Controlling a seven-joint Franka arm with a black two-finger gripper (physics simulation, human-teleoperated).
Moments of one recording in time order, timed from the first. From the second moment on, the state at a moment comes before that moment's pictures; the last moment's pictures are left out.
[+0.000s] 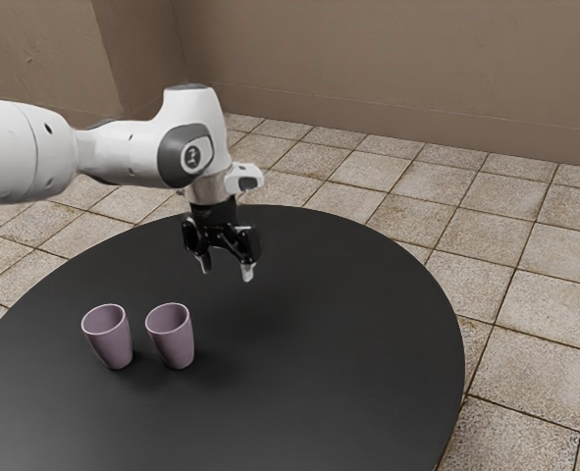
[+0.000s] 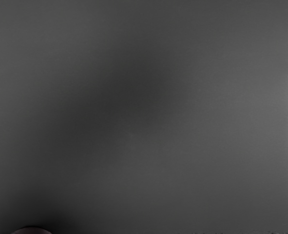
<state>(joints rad) -0.32 0.29 0.30 -1.79 -0.21 1.95 0.04</state>
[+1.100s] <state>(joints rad) -0.28 0.18 0.30 -2.17 -0.19 2.18 -0.15</state>
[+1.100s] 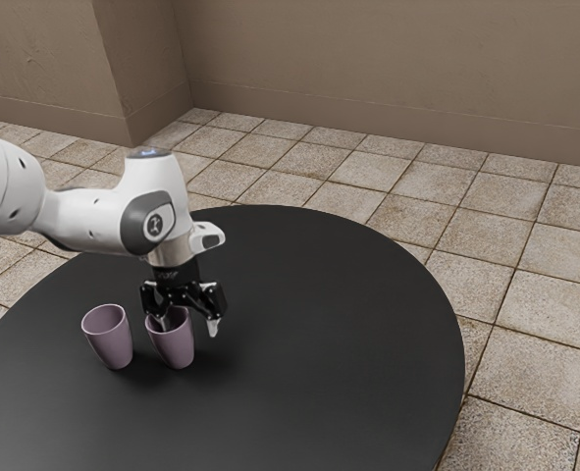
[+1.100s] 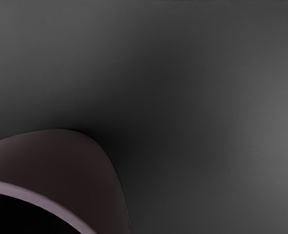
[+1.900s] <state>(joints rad) -0.28 0.18 0.30 -2.18 -0.19 2.23 -0.20</state>
